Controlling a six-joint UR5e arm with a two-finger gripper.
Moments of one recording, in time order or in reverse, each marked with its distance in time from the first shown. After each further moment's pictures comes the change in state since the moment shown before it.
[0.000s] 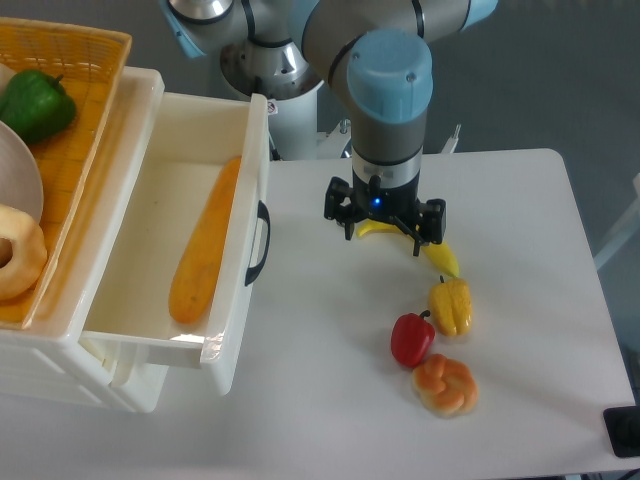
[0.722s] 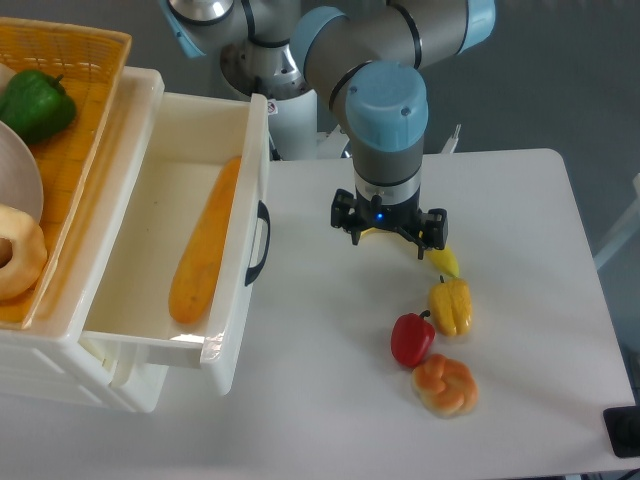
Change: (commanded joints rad) arm -0.009 0.008 -0.054 -0.005 0.106 -0.012
